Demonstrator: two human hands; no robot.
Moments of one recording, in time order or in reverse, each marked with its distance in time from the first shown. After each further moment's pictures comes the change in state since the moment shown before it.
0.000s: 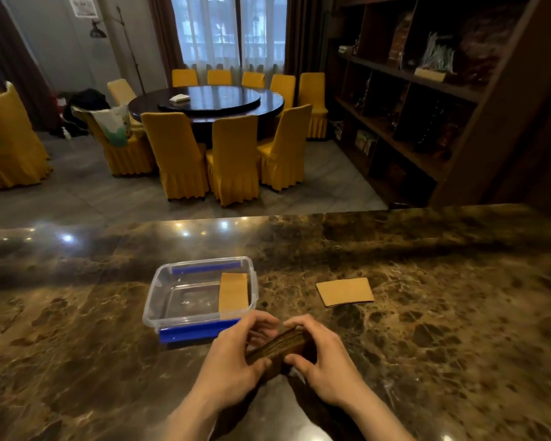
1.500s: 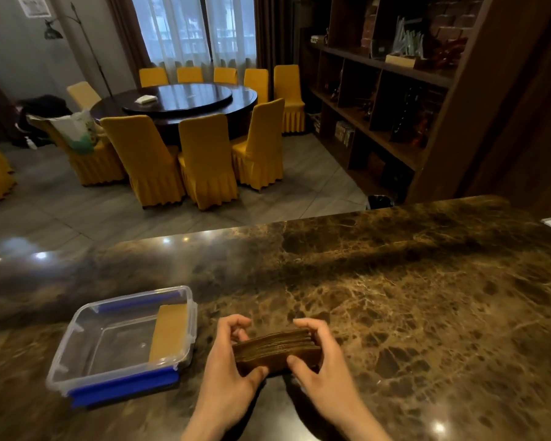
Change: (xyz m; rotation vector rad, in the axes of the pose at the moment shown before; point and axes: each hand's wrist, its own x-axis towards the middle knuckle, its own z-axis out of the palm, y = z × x) left_hand 0.070 0.028 0.082 -0.149 0.130 -0.167; right_hand 0.017 0.066 -0.058 0.415 0.190 0.153
